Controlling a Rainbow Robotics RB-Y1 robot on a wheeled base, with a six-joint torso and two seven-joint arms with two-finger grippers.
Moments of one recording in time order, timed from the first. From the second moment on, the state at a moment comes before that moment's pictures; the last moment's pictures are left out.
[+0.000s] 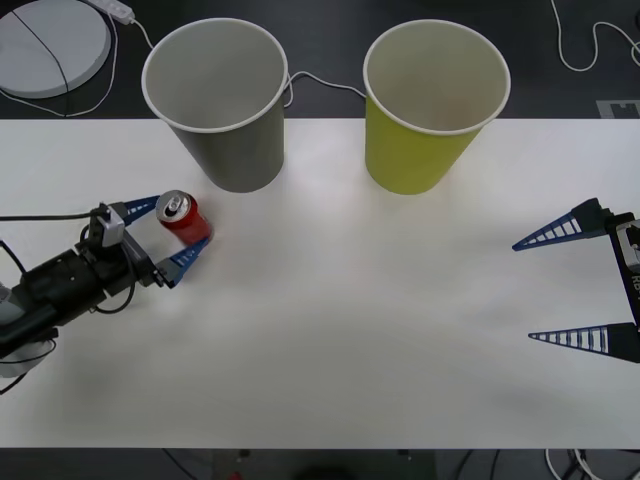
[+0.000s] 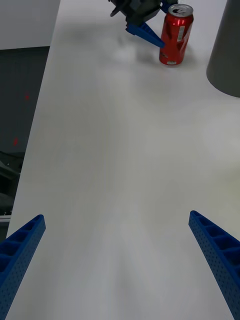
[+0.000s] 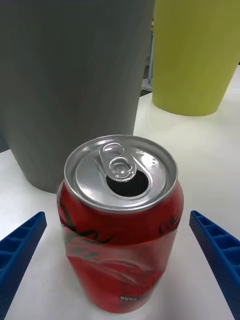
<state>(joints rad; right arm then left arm) -0.05 -0.88 -0.27 -1.82 1.42 -1.57 -0.08 -0.35 0.57 -0.10 -0.79 -0.77 -1.00 -0.66</state>
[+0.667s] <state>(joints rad) -0.05 -0.88 -0.27 -1.82 1.42 -1.57 -0.08 -0.44 0.51 -0.10 -0.70 -0.80 -0.98 -0.67</state>
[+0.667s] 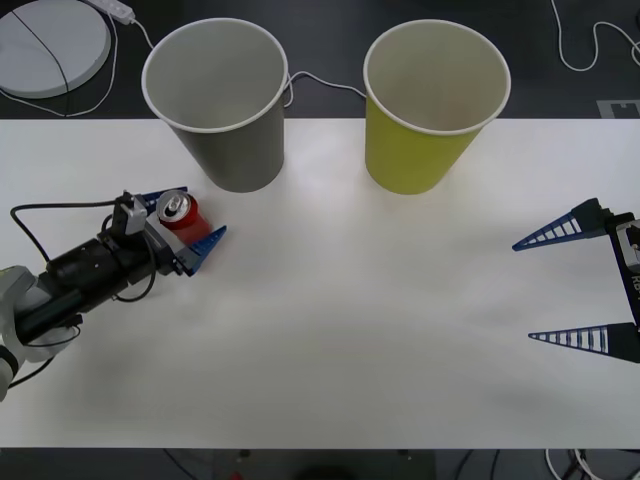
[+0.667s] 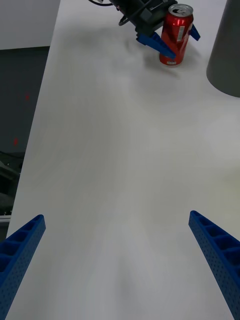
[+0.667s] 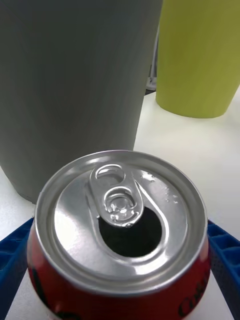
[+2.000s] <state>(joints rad) -0.05 -0.88 -0.27 -1.82 1.42 -1.57 -0.08 -0.32 0.62 -0.10 -1.00 -0.96 -0.99 -0.42</state>
